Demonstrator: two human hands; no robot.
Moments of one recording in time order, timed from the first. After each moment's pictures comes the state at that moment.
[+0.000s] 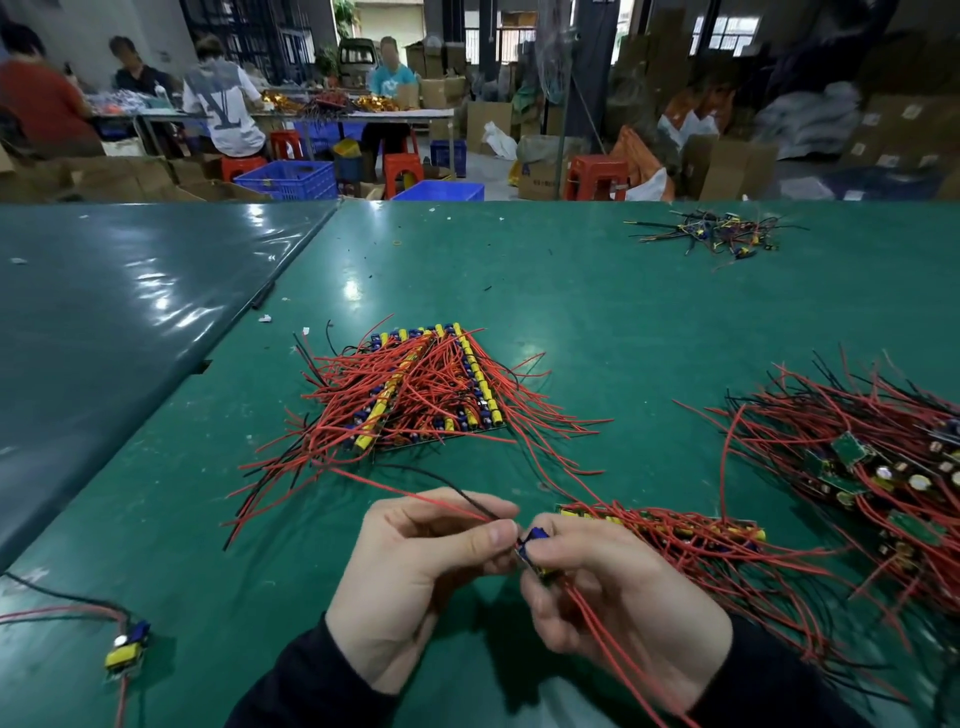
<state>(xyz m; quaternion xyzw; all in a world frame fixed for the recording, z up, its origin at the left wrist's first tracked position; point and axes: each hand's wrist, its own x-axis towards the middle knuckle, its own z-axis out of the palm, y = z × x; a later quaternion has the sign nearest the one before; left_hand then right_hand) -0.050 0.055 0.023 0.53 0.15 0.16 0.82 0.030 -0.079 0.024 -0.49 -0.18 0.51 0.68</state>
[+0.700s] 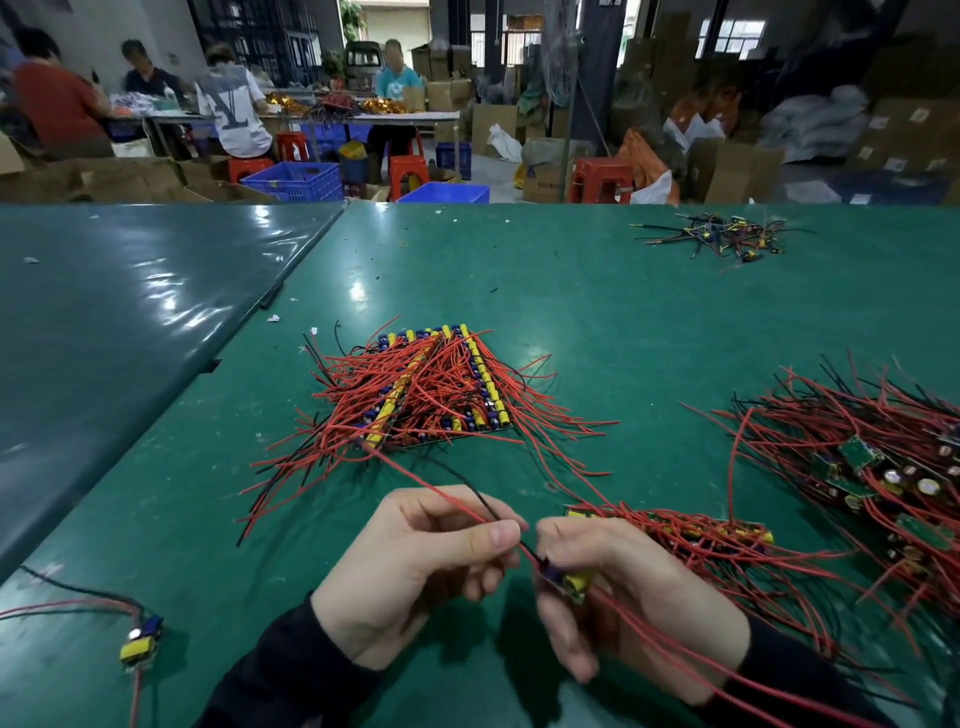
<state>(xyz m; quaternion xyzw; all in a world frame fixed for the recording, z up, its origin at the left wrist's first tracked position) -0.055 0.069 0.027 0.58 0.07 0.06 0.81 0.037 -0.080 0.022 -0.48 -0.28 0.52 0.65</state>
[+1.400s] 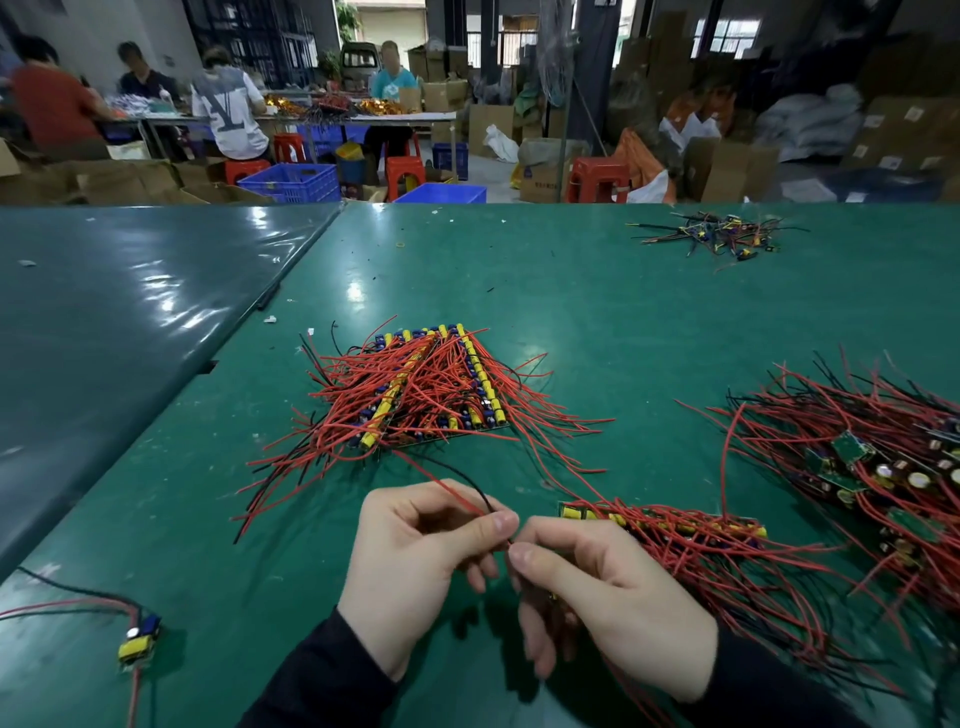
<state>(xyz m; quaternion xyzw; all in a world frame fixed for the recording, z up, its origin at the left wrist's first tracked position) -0.048 0.056 0.020 0.63 0.14 0.23 0.73 0.029 -0.080 0.017 -0.61 -0.37 0.38 0.58</state>
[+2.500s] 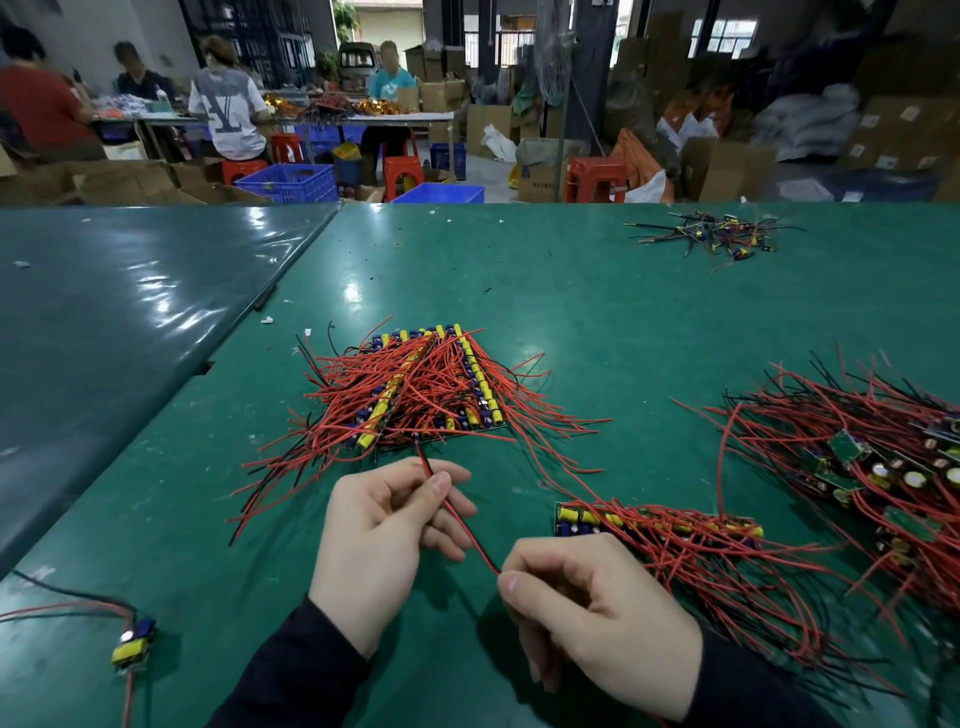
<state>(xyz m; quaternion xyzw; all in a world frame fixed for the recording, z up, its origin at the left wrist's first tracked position) -0.047 0.075 0.019 0.65 0.18 0.26 0.69 0.021 -0.083 0.021 -0.71 -0.41 0.30 0.49</state>
